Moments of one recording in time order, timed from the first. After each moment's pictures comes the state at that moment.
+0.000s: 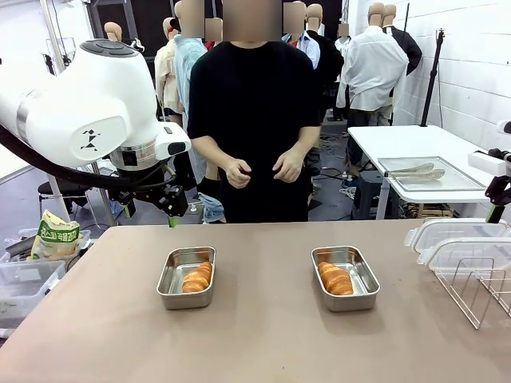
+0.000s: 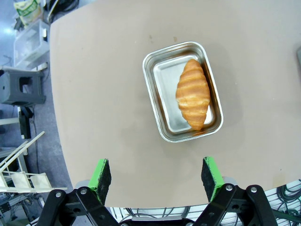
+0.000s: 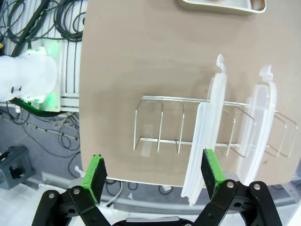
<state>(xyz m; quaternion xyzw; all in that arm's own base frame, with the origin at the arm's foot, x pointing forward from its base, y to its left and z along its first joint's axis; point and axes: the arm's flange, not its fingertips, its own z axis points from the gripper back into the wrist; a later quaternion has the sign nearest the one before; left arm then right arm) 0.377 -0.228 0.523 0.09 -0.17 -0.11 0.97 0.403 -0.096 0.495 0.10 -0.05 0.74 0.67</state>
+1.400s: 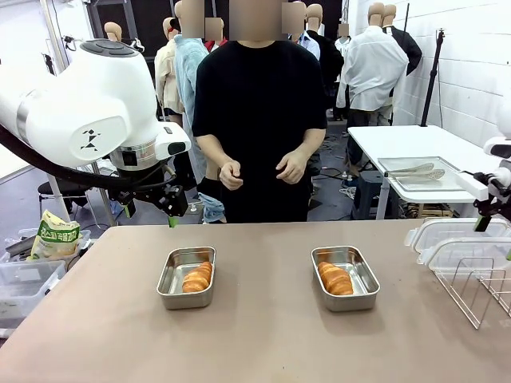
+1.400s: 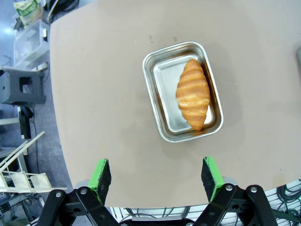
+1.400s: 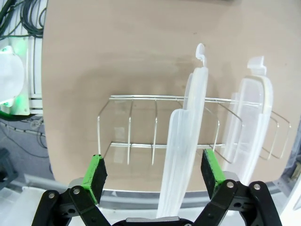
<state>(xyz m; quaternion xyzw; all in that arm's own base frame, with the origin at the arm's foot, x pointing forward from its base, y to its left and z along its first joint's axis) 0.377 -0.228 0.523 0.09 -0.17 -0.11 0.97 0.417 -0.088 0.448 0.04 -0.08 0.74 0.67</state>
